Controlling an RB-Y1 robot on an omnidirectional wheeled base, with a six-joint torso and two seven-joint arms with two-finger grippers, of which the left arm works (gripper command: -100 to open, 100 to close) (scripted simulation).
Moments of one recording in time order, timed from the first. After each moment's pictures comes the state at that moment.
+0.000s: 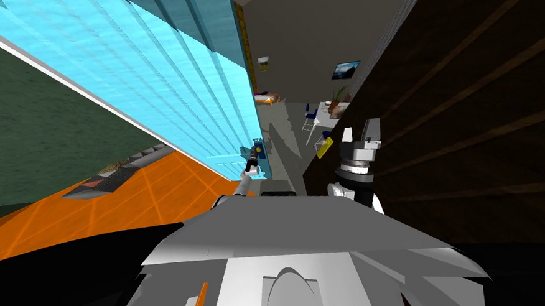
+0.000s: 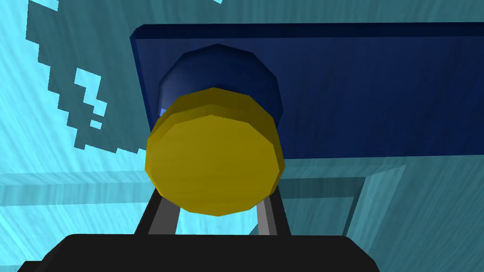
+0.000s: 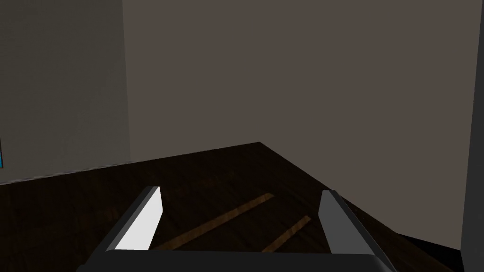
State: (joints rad) arm -0.31 0.03 0.09 -0.89 0.17 -0.38 -0.17
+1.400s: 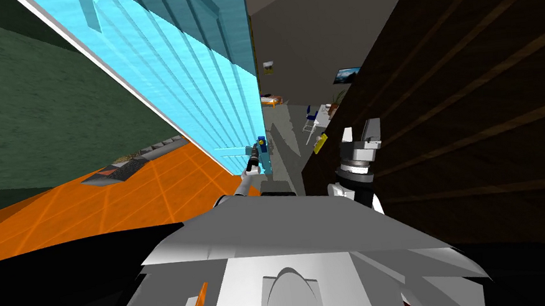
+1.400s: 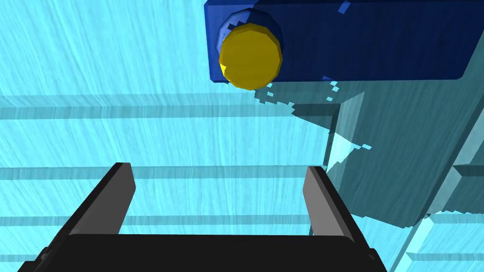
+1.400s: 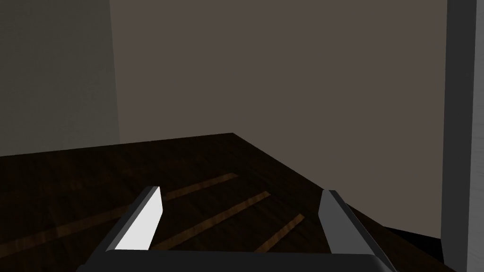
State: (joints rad) arm -0.31 0.02 0.07 -0.91 0.18 -0.39 -0.22
